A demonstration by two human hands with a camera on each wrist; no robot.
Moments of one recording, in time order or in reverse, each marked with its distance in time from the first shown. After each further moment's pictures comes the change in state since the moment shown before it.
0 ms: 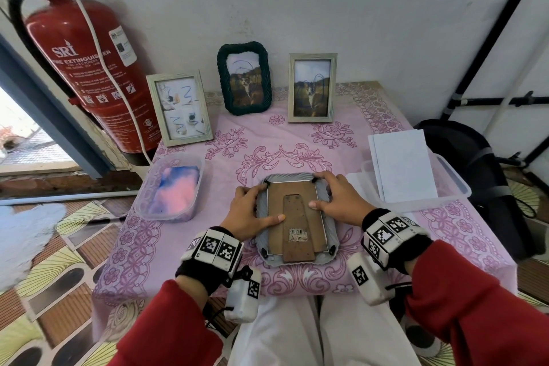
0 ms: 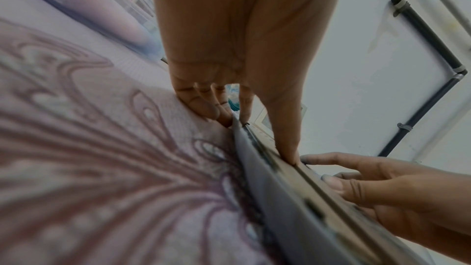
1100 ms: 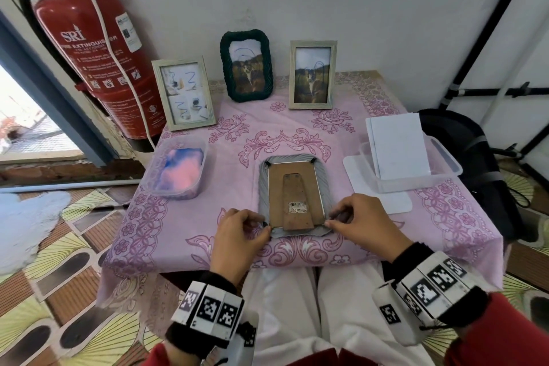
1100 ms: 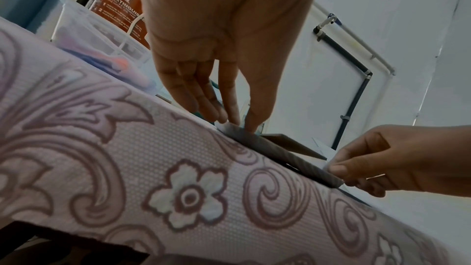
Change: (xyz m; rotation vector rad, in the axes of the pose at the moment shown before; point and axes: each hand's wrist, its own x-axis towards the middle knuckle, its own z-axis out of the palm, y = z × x) left_hand -0.102 0.005 0.024 -0.061 0.388 0.044; right_hand -0.093 0.011 0.011 -0.025 0.173 -0.046
